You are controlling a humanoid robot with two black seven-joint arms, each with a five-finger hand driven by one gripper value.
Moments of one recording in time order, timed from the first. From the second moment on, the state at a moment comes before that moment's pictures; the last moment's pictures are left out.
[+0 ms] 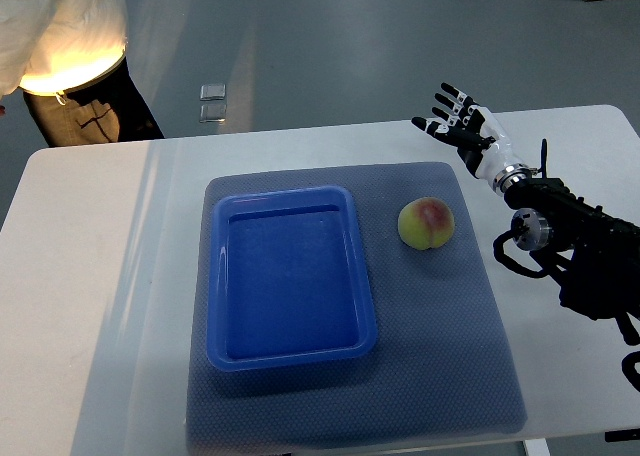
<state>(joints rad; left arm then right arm) -0.02 0.00 -0.04 -0.18 0.00 0.05 0.10 0.81 -0.15 0.52 0.50 -0.15 0.10 0.42</state>
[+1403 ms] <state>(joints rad) -0.02 0.00 -0.04 -0.18 0.00 0.05 0.10 0.82 -0.17 0.51 0.51 -0.20 0.12 0.42</state>
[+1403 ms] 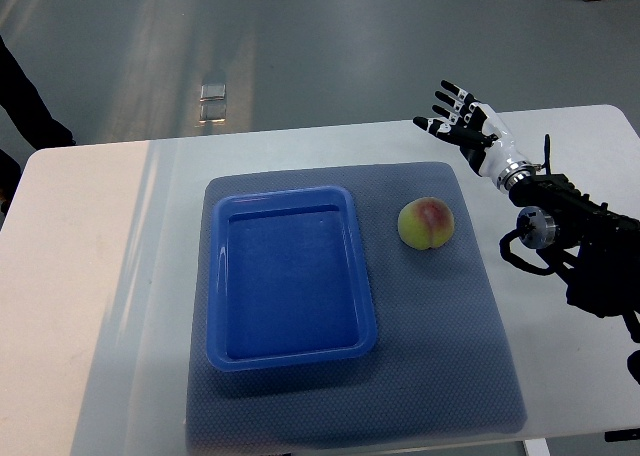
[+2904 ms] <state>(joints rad) -0.03 0.00 -0.04 -0.18 0.00 0.05 0.10 1.00 -0.46 0.21 0.76 -1.24 0.43 0.53</state>
